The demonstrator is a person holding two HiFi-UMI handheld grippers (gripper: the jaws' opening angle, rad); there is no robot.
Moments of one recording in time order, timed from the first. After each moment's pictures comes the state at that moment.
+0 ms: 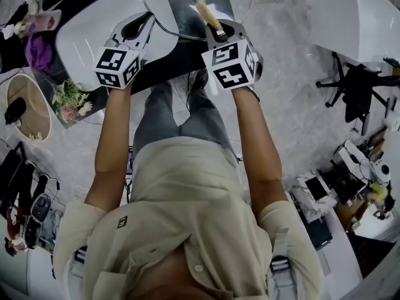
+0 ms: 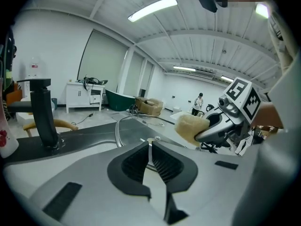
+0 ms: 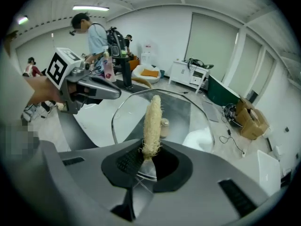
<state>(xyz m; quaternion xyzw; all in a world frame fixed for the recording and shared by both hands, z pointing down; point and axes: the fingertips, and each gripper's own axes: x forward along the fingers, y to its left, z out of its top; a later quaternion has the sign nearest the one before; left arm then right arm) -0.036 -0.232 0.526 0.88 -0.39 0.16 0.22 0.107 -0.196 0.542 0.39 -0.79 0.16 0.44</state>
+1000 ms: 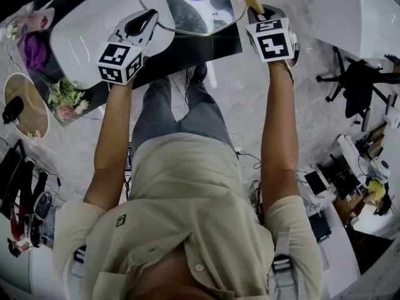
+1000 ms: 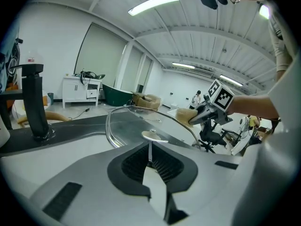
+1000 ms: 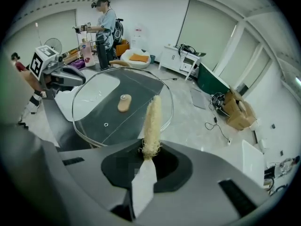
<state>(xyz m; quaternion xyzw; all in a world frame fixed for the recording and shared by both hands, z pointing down) -0.016 -0.224 0.553 0.88 -0.37 0.18 0.24 0.231 -0.236 0.568 0.41 -0.73 0.19 0.52</state>
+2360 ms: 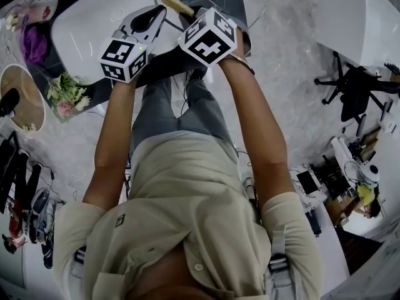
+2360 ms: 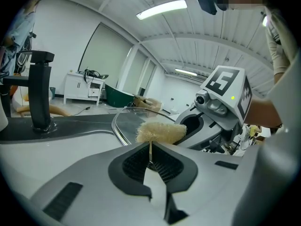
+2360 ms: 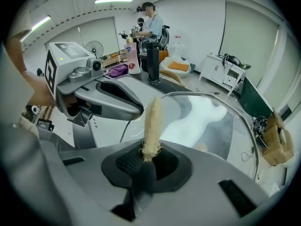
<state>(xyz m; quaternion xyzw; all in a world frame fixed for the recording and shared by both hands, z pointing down) -0.035 -0.234 0.559 0.88 -0.37 0.14 0.26 0.007 -0.213 0.591 0.20 -0.83 0.15 0.50</state>
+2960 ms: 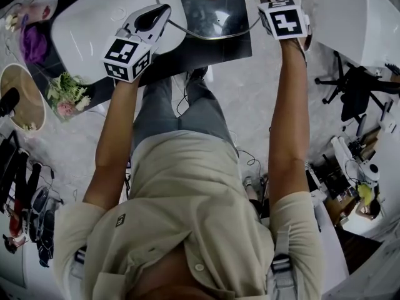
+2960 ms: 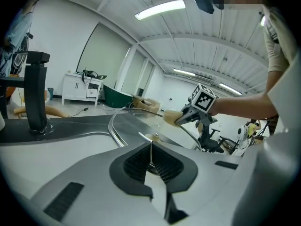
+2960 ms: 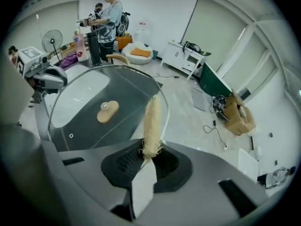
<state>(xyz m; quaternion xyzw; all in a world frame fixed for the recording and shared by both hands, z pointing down) -0.027 -0.234 0.556 0.89 -0.36 0.13 0.25 0.213 -0.316 0.575 0.40 -0.72 0.13 0.55</state>
